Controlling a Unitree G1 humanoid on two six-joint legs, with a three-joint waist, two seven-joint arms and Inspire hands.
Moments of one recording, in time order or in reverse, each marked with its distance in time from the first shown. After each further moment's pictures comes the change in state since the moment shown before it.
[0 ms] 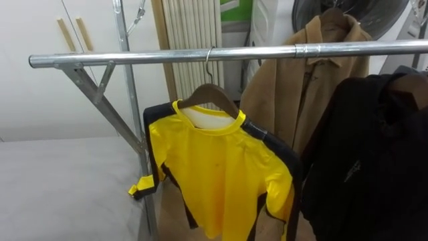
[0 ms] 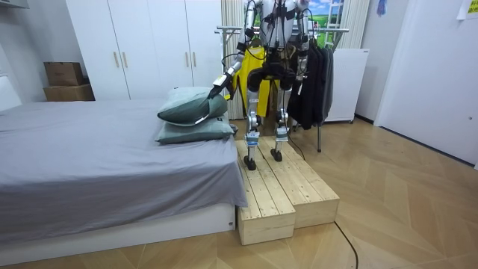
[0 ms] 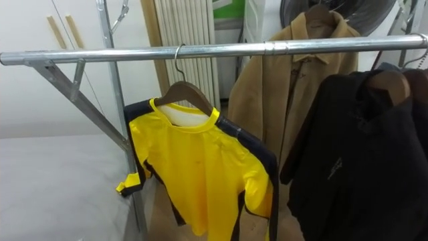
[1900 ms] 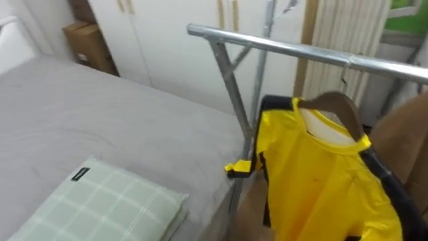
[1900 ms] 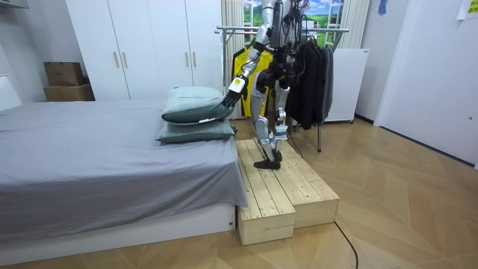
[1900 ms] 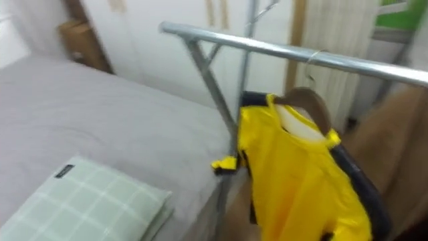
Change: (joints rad) left arm -0.171 0.031 -0.201 -0.109 0.099 -0.106 -0.198; right arm -0.080 -0.048 0.017 -0.051 -0.165 0.002 -0.101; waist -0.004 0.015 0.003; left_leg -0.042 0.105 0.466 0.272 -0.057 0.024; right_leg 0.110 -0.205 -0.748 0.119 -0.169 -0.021
